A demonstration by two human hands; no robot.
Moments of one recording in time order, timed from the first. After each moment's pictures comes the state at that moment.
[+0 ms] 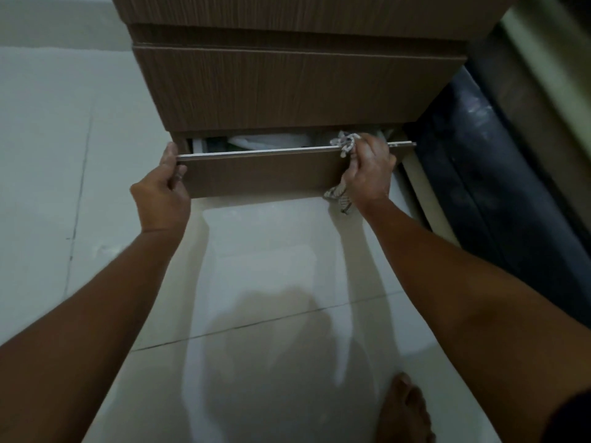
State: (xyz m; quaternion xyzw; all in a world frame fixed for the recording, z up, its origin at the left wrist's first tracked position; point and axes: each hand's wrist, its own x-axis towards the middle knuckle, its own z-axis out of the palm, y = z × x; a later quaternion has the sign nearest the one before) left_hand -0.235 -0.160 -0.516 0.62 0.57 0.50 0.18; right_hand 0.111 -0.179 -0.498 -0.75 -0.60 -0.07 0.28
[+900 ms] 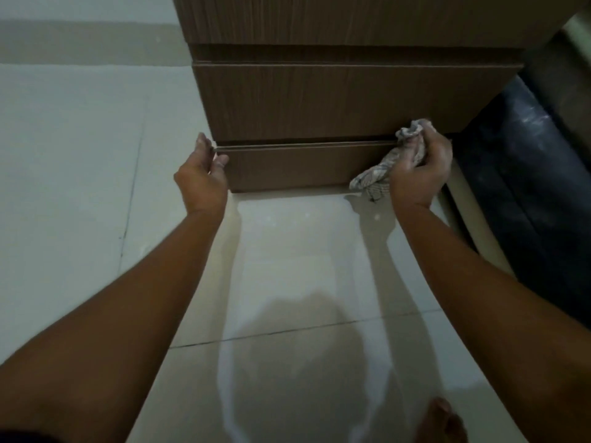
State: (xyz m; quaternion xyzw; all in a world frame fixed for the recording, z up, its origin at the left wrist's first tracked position) left_hand -0.226 -0.123 -0.502 0.50 0.62 0.53 0.28; right_hand 0.091 -0.167 -0.477 -0.65 -0.44 -0.12 0.61
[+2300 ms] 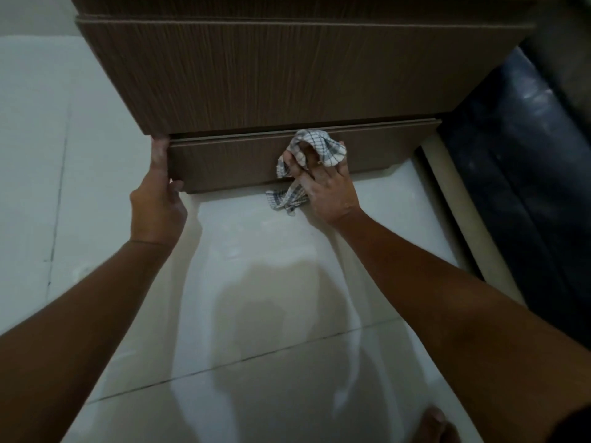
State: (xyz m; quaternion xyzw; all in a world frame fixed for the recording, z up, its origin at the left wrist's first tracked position) left_hand -0.239 -0.124 -0.554 0.71 0.59 0.36 0.15; right_hand 0.066 -0.131 -0.581 -0.54 -0.78 -0.29 0.13
